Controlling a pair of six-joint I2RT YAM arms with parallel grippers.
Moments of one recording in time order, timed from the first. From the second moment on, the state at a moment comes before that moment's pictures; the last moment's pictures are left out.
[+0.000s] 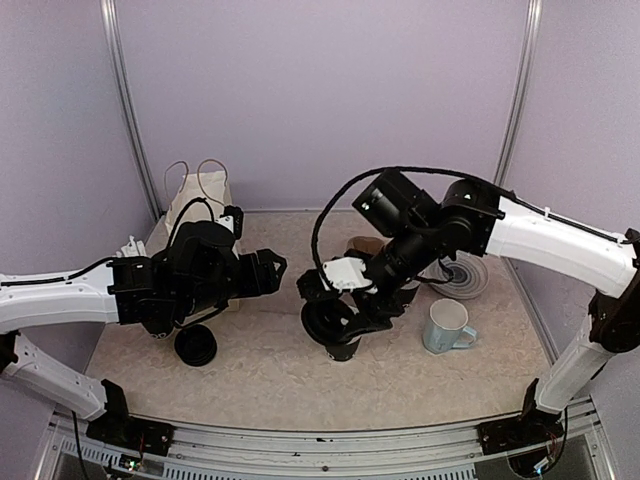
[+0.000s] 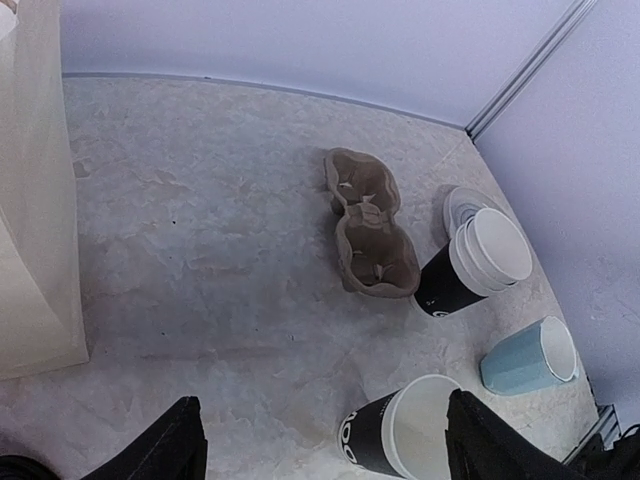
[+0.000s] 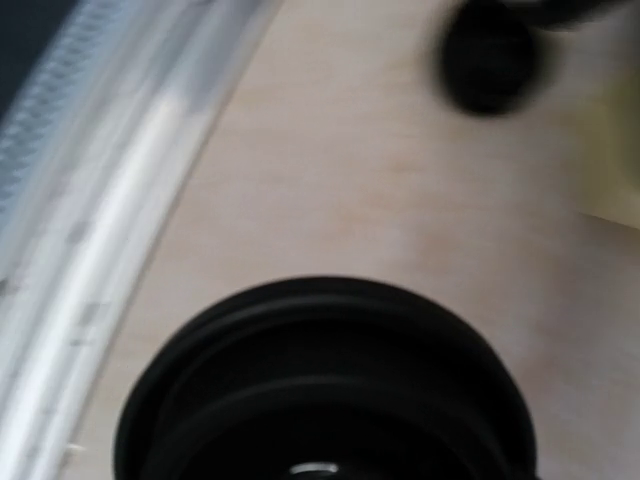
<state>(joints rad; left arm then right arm) -1.04 1.25 0.95 -0.21 -0.48 -0.72 1.08 1.61 1.60 -0.95 -0.35 -0.81</state>
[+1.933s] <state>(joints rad) -1.04 1.28 0.92 -0.22 -0.47 -0.75 0.88 1.87 1.59 -0.94 -0.37 -0.78</state>
